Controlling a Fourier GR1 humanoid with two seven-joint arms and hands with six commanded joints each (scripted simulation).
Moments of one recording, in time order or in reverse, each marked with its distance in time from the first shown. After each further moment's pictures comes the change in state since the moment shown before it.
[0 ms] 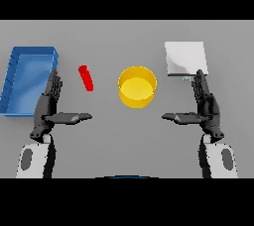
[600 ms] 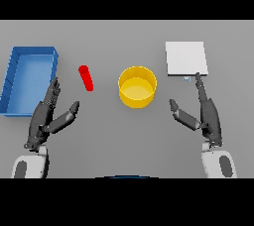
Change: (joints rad) left arm 0.123 0.069 -0.091 -0.168 -0.102 -0.025 0.032; right arm 0.072 -0.073 0.107 -0.078 0.285 -0.094 -0.087
